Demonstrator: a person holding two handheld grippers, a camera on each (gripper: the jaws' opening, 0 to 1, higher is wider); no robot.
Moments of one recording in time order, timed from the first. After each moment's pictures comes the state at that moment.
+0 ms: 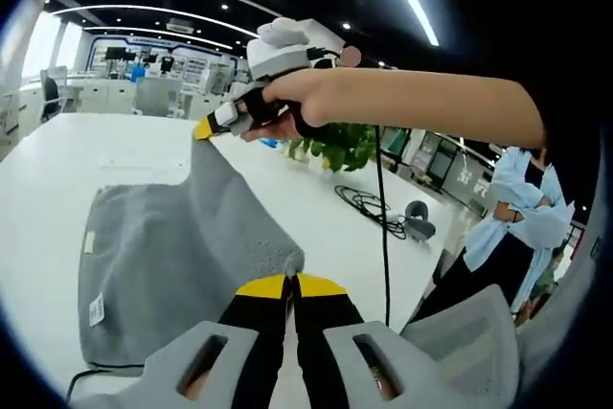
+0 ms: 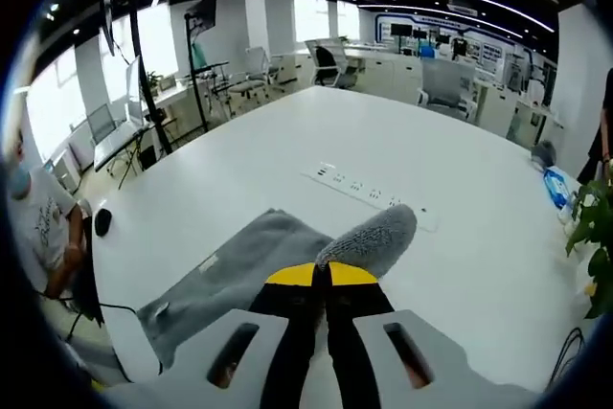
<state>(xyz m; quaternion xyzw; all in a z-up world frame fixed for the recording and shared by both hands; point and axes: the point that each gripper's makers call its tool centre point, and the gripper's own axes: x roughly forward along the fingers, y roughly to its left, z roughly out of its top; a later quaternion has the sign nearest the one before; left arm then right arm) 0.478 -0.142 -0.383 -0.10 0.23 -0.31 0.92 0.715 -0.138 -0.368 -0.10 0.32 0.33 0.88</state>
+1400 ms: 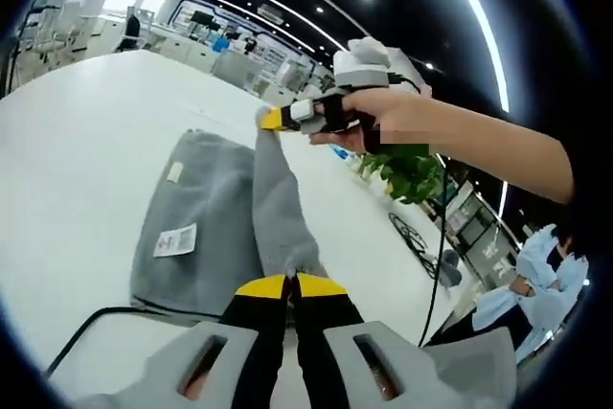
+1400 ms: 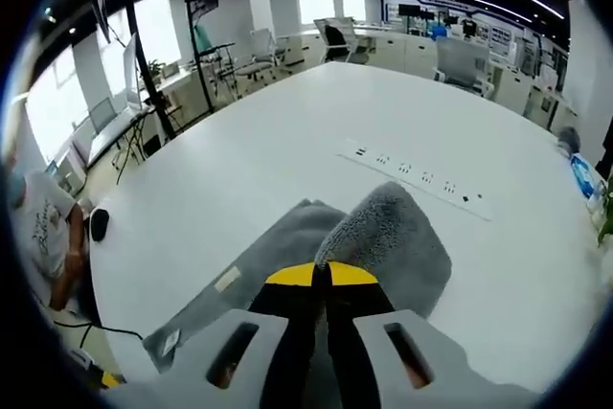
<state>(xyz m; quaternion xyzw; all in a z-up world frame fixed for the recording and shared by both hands) 0.480 -0.049 -0.431 -0.24 0.26 -0.18 0.92 0.717 -0.057 -0.425 -0.09 0.36 0.34 0.86</state>
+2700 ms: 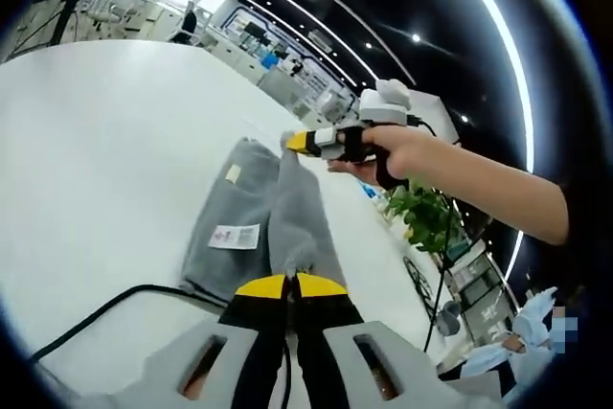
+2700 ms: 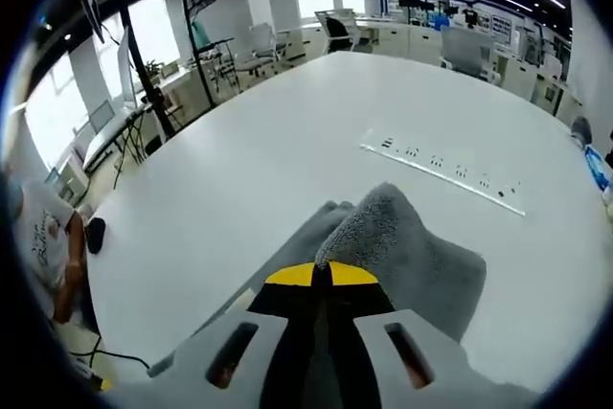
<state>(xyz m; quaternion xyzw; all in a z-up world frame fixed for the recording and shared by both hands) 0.473 0.001 -0.451 -0.33 0.24 -0.08 0.91 0.721 -0.009 -0.454 -0.08 0.38 0.35 0.85</state>
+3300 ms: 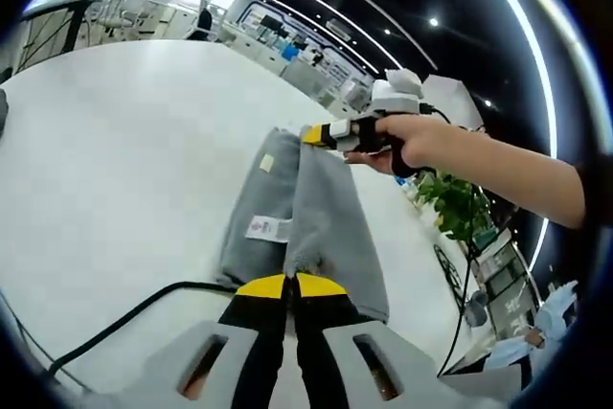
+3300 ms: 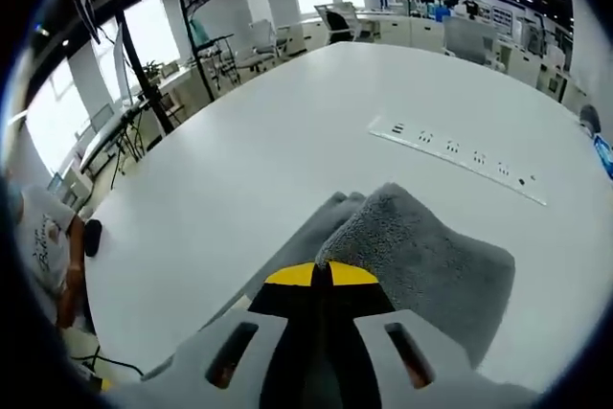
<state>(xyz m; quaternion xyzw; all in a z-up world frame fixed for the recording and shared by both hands) 0.469 0.016 -0.475 -0.30 0.29 -0.04 0.91 0.722 0.003 -0.479 -0.07 0.39 0.35 0.85</state>
